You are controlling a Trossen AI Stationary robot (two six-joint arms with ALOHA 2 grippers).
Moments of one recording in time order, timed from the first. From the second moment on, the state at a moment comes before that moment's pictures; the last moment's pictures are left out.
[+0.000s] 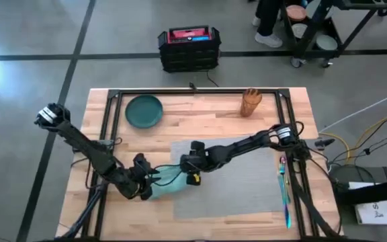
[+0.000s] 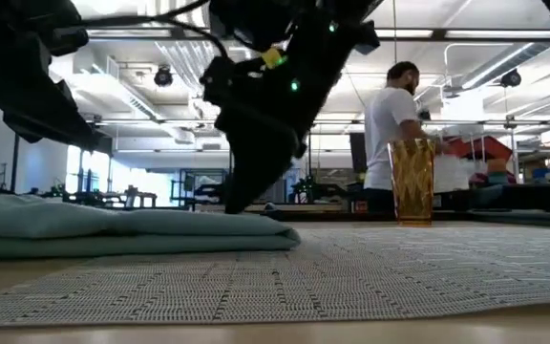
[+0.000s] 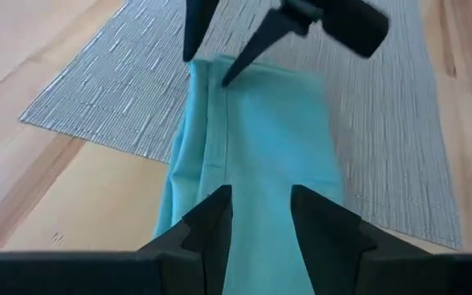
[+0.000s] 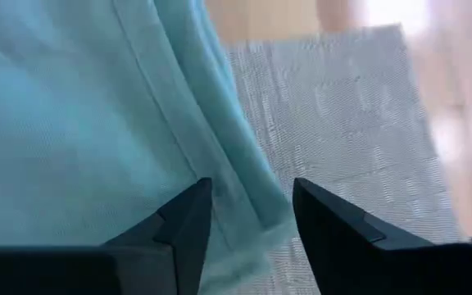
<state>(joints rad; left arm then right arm) -0.72 1.21 0.55 -0.20 -0.67 -0.91 0.18 2.12 1.56 -0.46 0.26 0.18</state>
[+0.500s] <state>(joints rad) -0.71 1.36 0.54 -0.20 -0.64 -0.93 0.18 2.17 1.56 -0.38 0.29 0.17</state>
